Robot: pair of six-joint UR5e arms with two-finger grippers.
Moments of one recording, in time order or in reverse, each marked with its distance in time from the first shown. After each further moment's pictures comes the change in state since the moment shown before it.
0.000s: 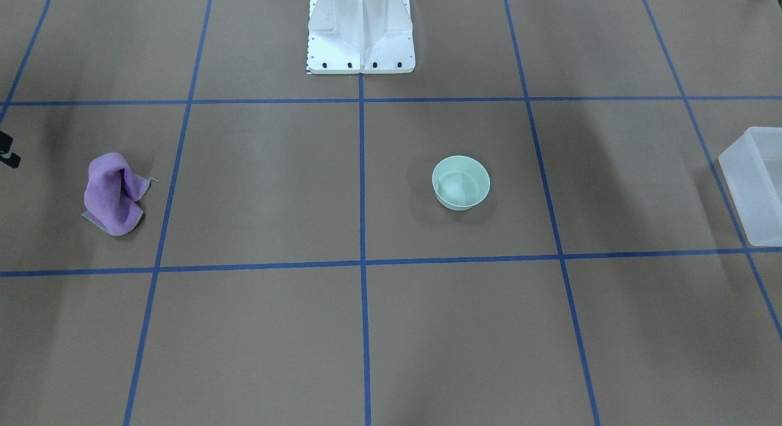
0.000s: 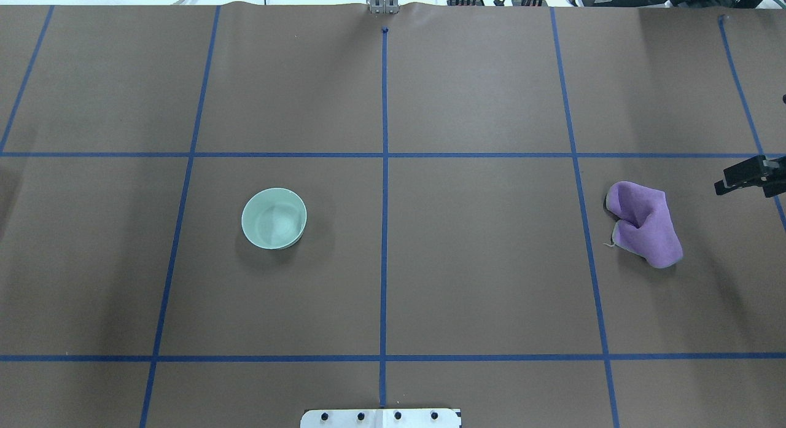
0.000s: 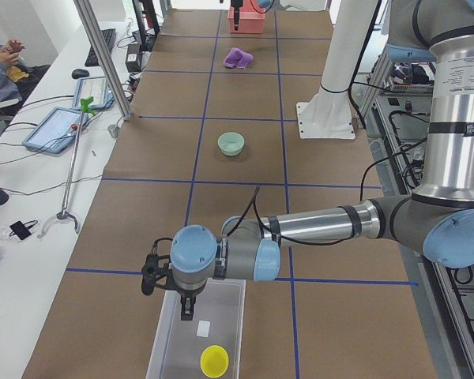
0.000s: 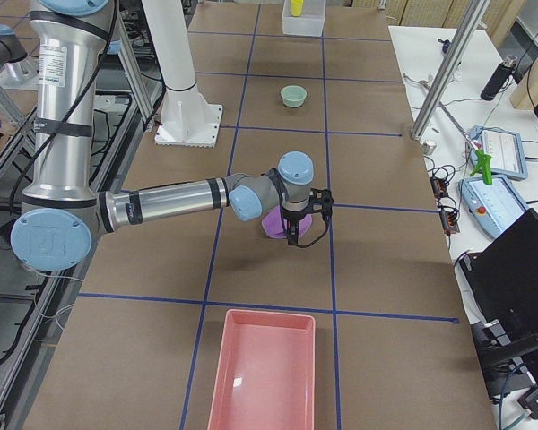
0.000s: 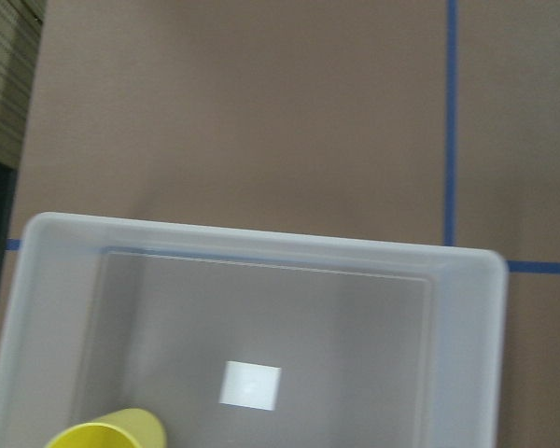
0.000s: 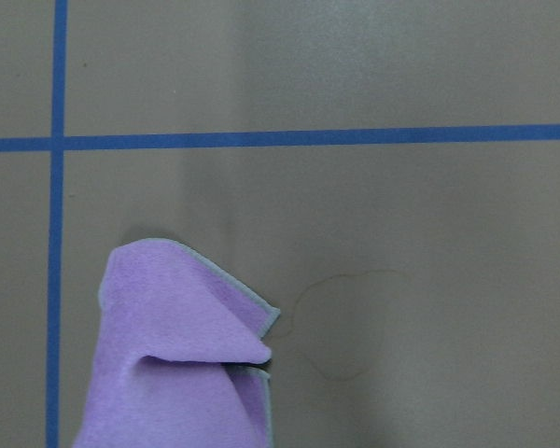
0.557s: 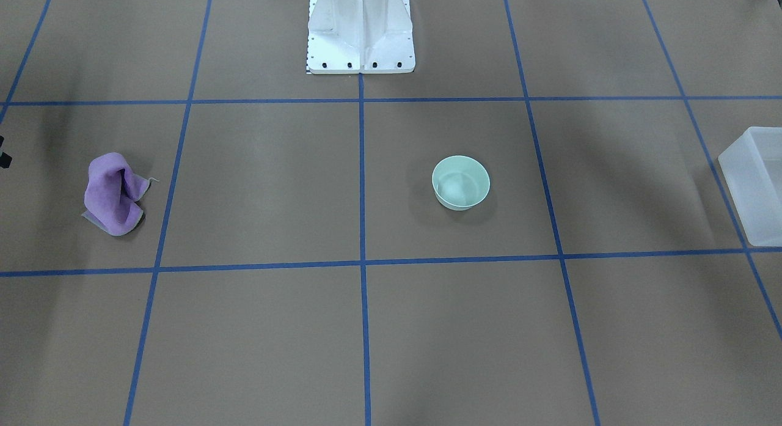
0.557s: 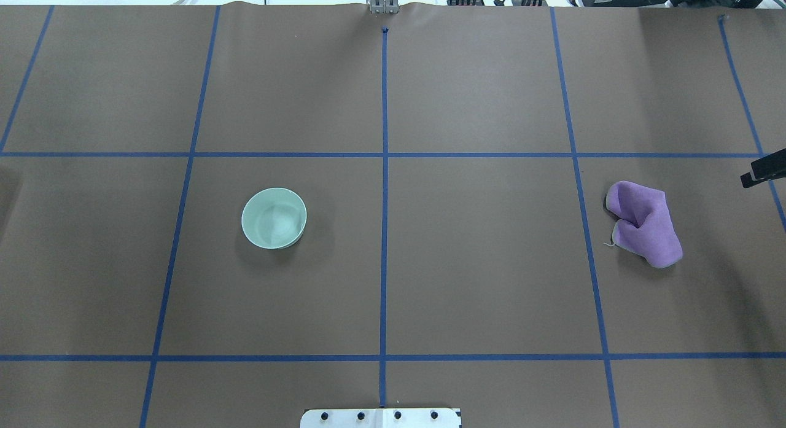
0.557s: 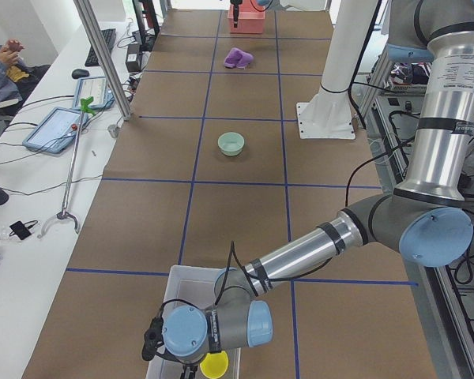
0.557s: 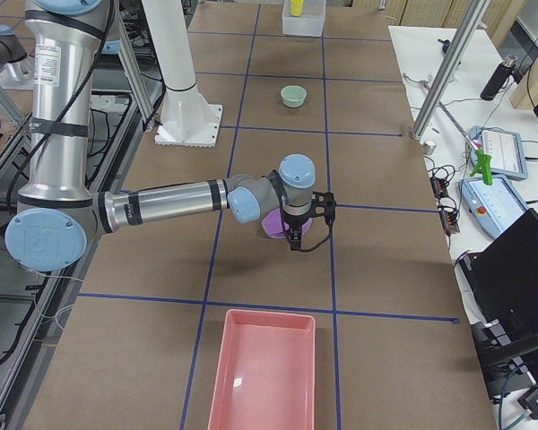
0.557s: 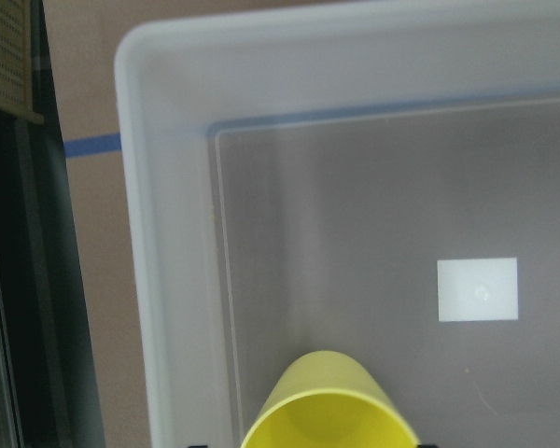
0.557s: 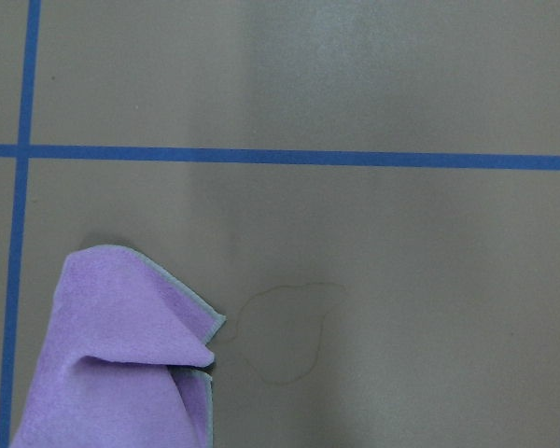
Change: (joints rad) left arm -0.182 -0.157 0.586 -0.112 0.089 0.570; right arm 0.092 -0.001 -0.008 -0.097 0.006 -0.186
